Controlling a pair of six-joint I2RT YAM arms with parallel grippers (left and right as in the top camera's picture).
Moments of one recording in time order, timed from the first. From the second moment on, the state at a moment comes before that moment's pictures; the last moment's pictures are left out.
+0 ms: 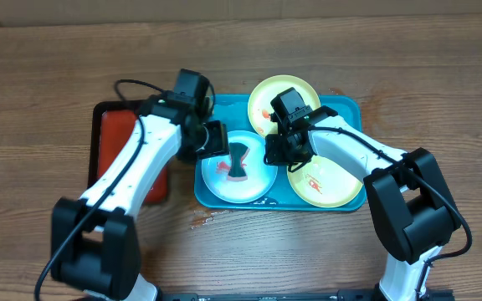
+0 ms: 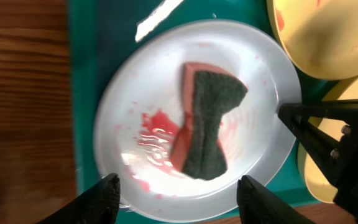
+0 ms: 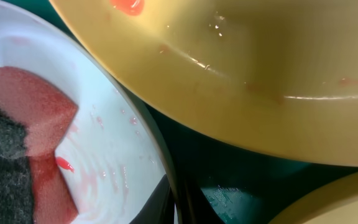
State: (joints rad) left arm -0.31 1.76 1.31 -0.92 0.23 -0.43; right arm 0.49 1.98 1.29 -0.66 -0.23 0.43
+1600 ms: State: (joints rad) left arm -0.36 1.99 1.44 -0.81 0.26 -0.34; right arm 0.49 1.98 1.29 -0.63 -0.27 0.44
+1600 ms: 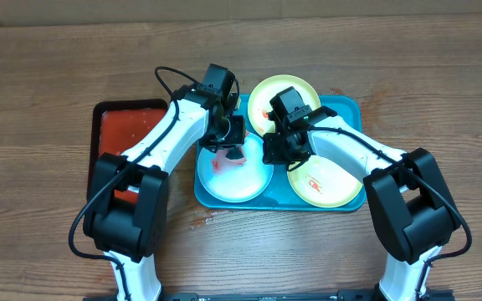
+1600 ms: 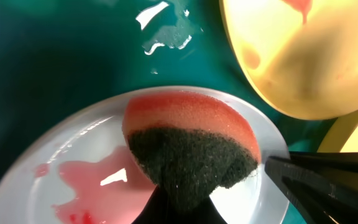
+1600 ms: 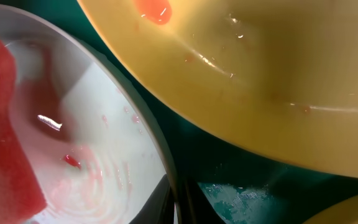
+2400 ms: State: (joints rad) left arm -0.48 2.03 1.37 -0.77 0.12 -0.31; right arm 0.49 1.98 1.29 -0.60 -0.28 0.44
